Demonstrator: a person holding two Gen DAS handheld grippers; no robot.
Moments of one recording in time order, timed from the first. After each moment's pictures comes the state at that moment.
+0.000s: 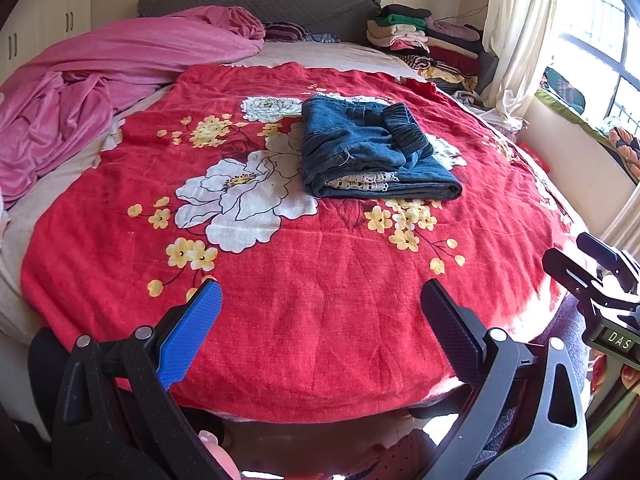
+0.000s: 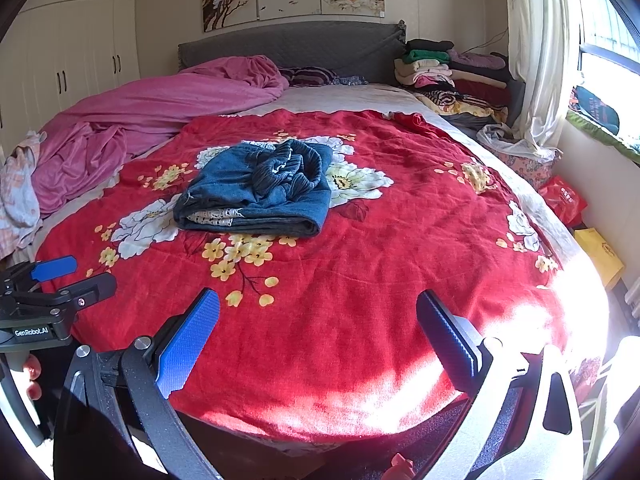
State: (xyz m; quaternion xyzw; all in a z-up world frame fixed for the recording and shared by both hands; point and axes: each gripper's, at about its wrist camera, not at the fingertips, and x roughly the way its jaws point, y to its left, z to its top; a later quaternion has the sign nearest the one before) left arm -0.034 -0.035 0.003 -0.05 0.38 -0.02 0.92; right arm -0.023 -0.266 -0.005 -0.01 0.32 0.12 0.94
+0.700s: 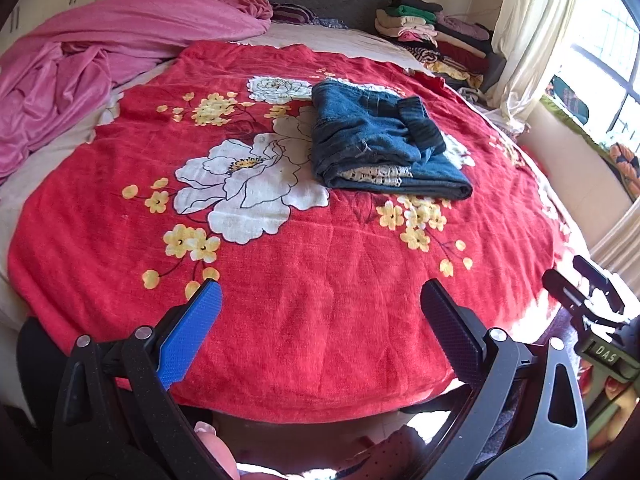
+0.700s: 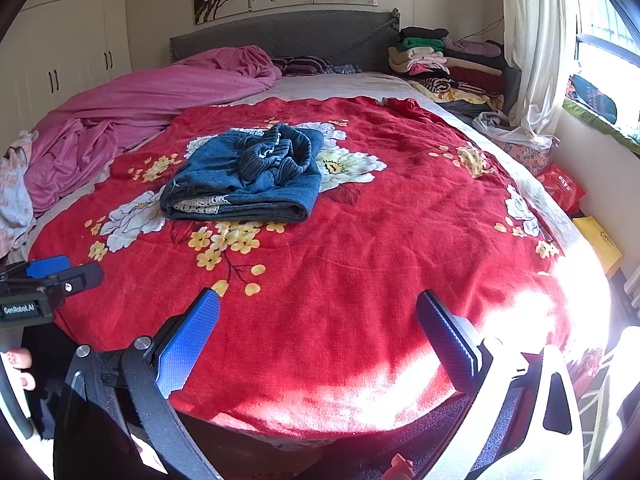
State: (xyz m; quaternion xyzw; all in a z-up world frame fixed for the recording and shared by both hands) left arm -0.018 -0.010 -0.001 -0.10 0.41 -0.02 0.91; right arm -0.012 -0.276 -0.021 0.00 0.35 0.11 0.93
